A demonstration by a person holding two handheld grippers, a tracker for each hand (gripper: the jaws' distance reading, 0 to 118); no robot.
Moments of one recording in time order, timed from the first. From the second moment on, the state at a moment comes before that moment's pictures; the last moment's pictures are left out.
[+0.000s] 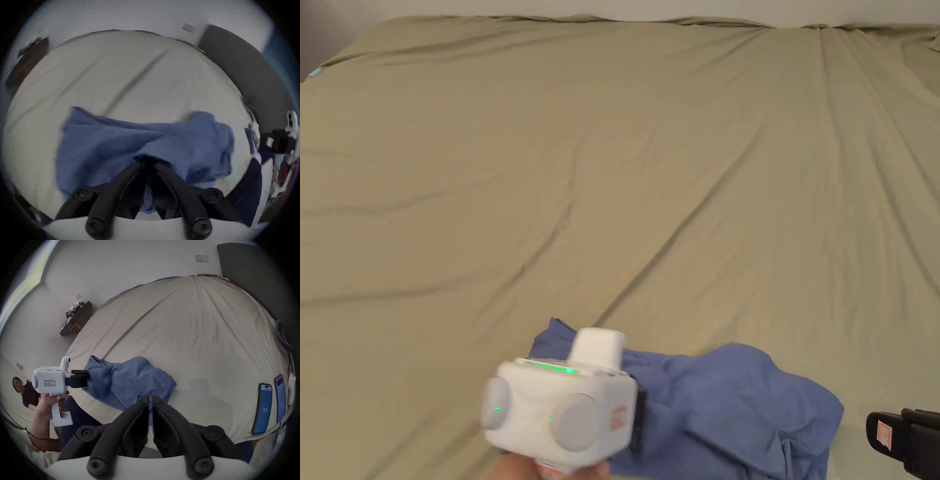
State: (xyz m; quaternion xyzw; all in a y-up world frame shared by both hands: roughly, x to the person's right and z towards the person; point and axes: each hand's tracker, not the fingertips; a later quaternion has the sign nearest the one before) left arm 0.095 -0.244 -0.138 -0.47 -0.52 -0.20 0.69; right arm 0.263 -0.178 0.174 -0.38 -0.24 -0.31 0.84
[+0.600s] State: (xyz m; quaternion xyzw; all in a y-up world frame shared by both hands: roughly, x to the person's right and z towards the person) left arm 0.042 -0.193 -0.210 -0.49 -0.65 0.01 0.58; right arm 0.258 -0.148 0.188 -0.33 -0.18 -0.33 0.87
